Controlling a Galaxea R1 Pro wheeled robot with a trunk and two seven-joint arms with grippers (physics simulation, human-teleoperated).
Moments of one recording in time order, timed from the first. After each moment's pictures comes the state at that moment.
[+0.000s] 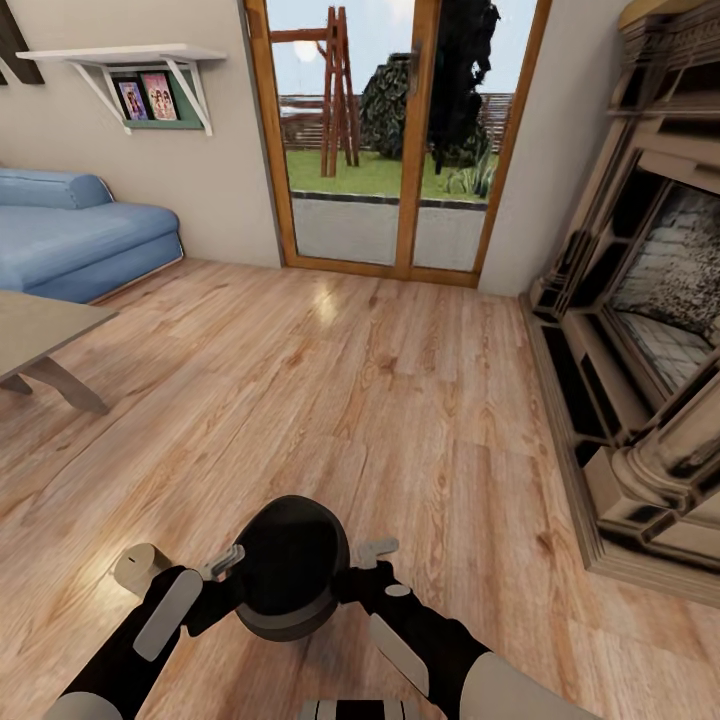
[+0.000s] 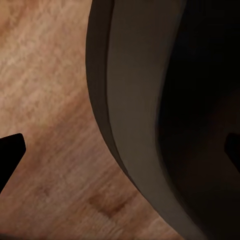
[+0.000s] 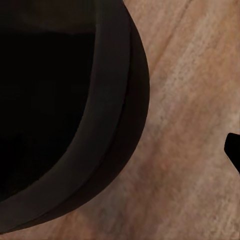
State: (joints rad) left arm -0.45 0.13 -0.13 -0.91 0.98 0.68 0.49; right arm -0.63 0.17 0.84 -0.56 -0.69 0.12 -0.24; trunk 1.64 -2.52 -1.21
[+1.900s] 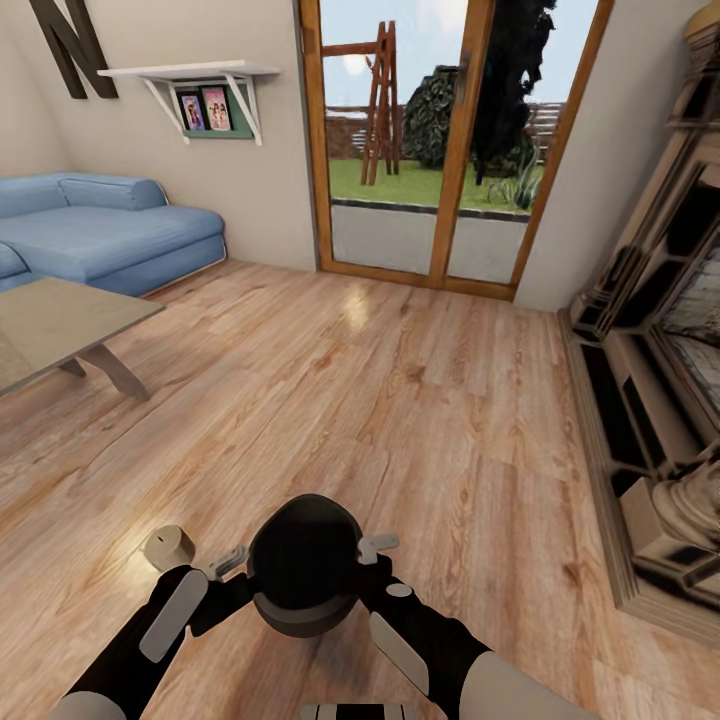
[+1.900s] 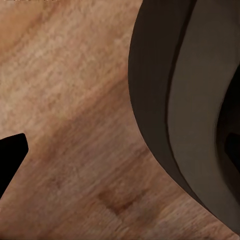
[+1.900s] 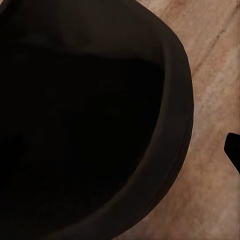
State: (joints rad) left arm -0.46 0.12 -0.16 -0.91 0.96 0.69 0.50; right arm -0.63 0.17 0.84 -0.56 -0.70 0.06 -0.23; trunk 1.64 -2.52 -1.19
